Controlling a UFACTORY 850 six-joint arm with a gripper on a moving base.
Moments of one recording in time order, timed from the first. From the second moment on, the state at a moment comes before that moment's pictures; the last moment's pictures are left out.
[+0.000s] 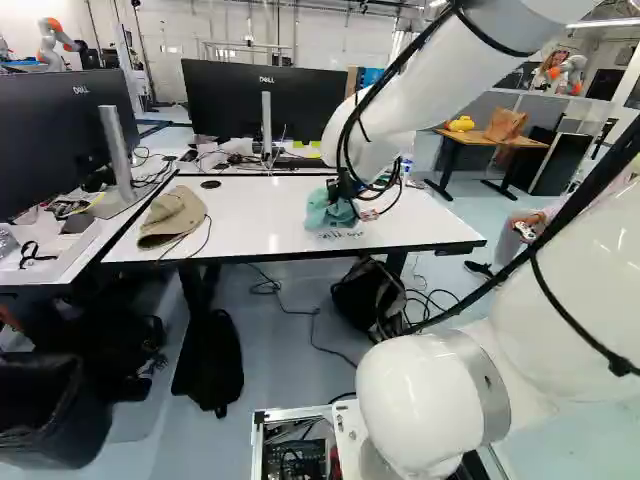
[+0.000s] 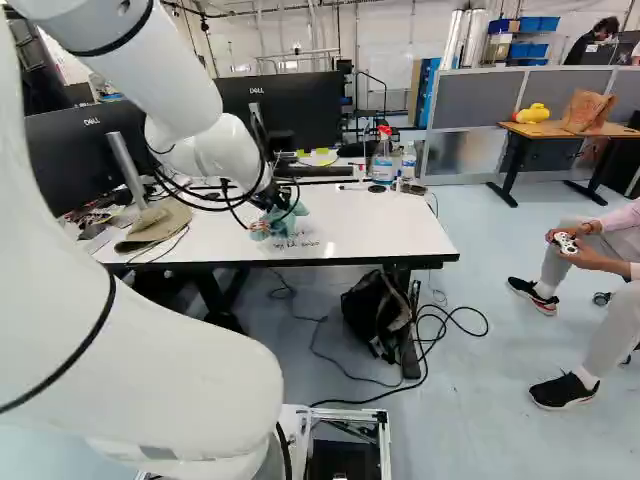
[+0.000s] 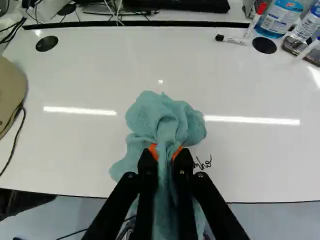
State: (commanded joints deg) arm 3.1 12.3 -34.4 0.0 -5.5 0.0
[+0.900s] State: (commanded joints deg) arm 1.3 11.3 -35.3 0.6 -14.3 0.0
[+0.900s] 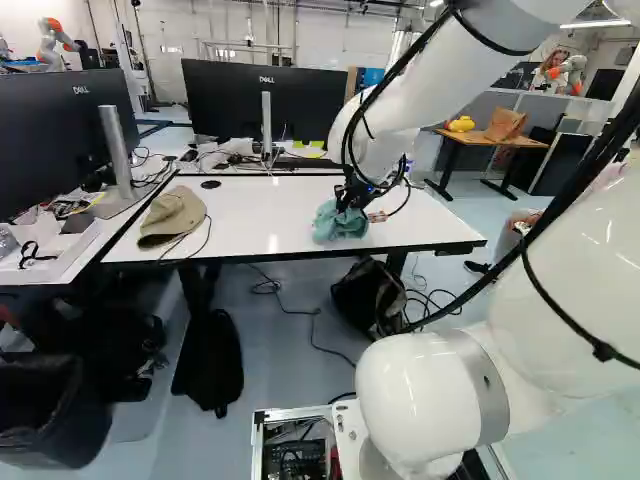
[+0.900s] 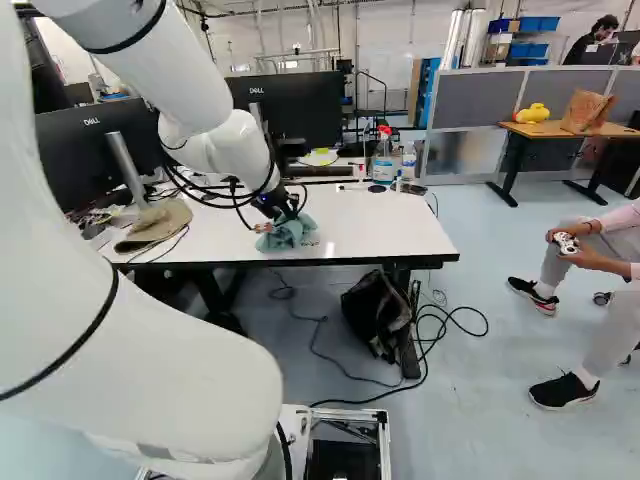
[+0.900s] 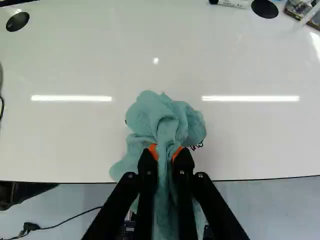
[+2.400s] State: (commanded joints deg) arm 0.2 2.8 -39.0 2.0 -22.1 0.0
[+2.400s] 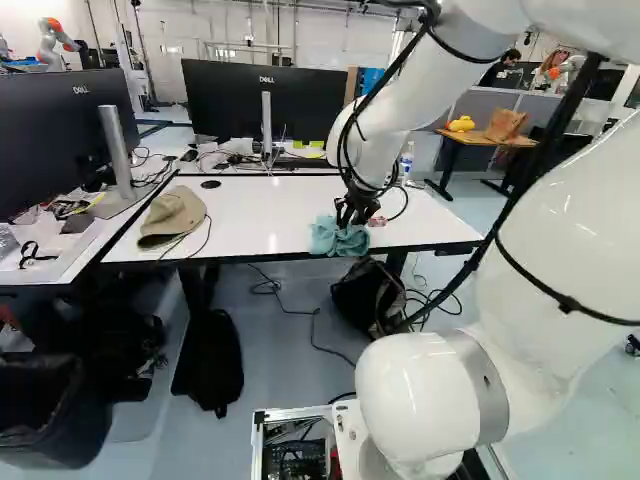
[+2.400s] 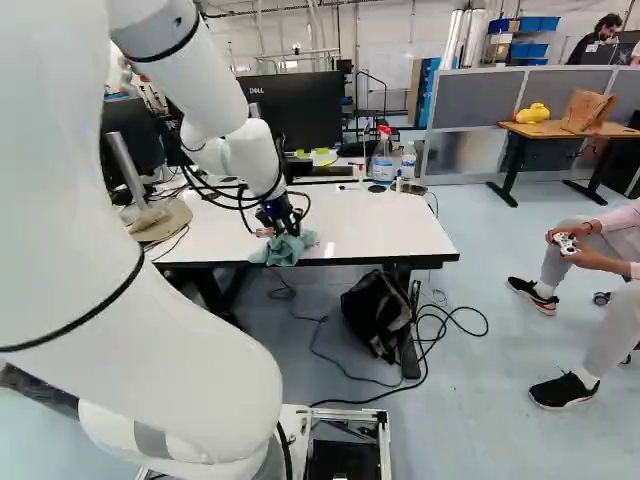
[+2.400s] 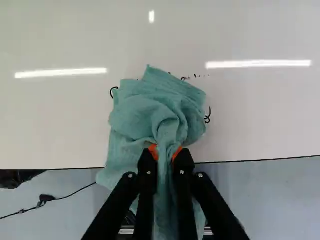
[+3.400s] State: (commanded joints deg) arm -6.5 -2.2 -43.1 2.0 -22.1 0.0
